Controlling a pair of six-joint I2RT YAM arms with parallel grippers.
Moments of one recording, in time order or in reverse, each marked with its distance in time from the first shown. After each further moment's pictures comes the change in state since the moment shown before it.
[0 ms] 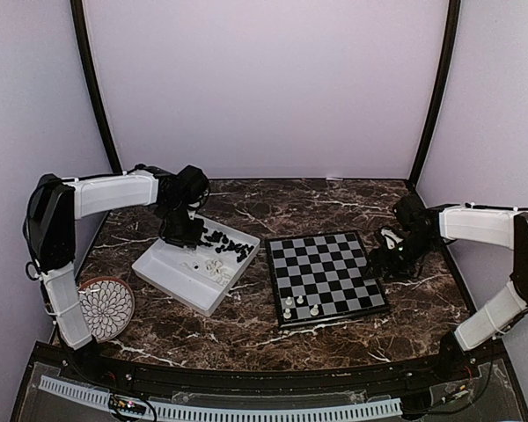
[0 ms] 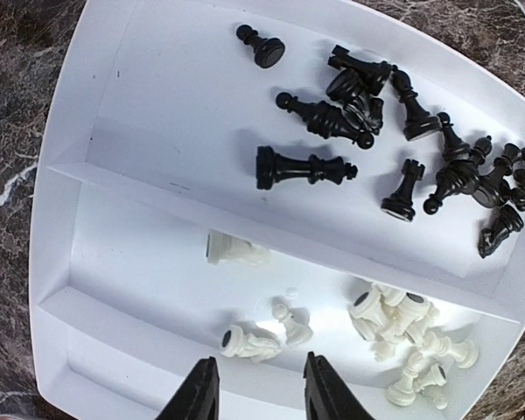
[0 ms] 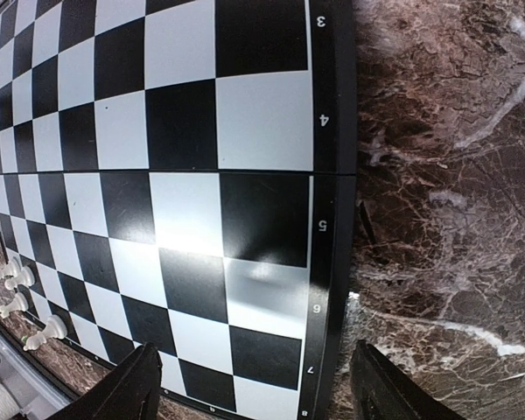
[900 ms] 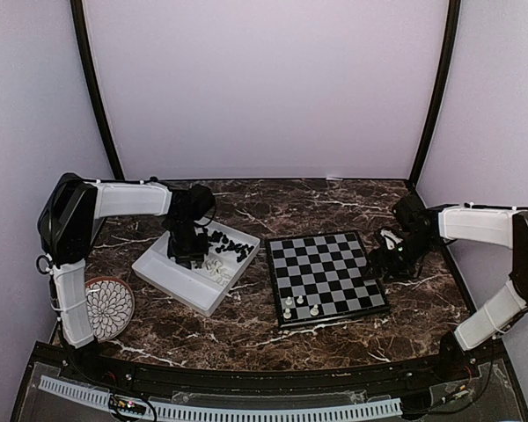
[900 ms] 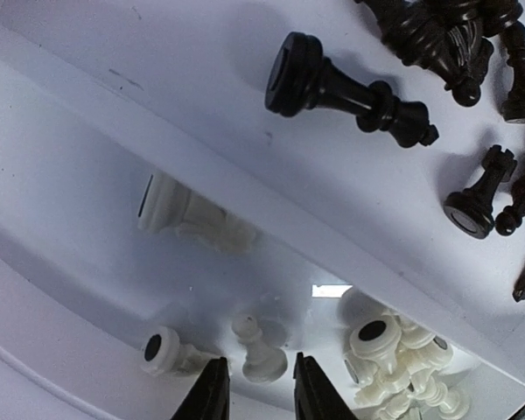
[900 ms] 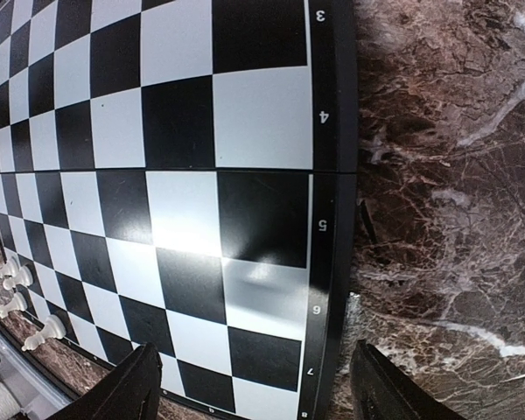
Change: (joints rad) left arm 0.010 0.104 -0.045 0.027 0.120 -0.298; right arm 0.000 0.008 0.000 0.000 -0.002 0.000
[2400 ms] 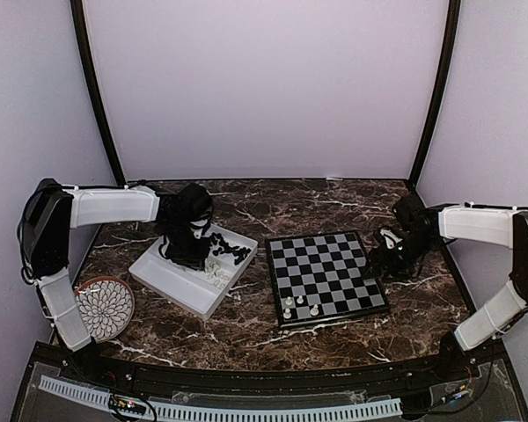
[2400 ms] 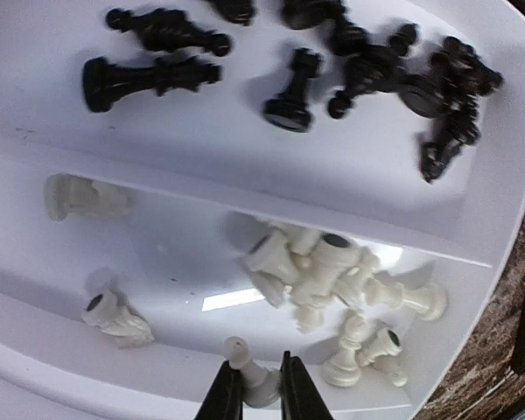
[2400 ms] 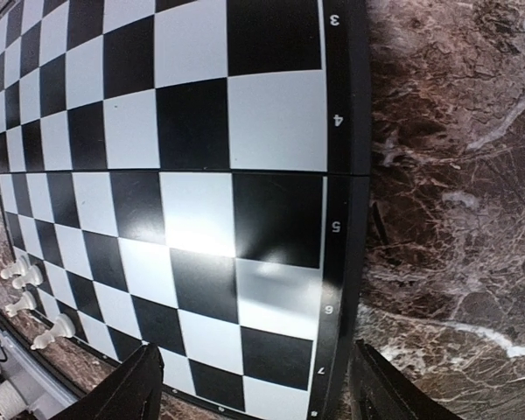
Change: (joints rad) left arm -0.047 -0.151 -0.129 0.075 0.071 0.268; right arm 0.000 0.001 0.003 0.000 -0.015 0.005
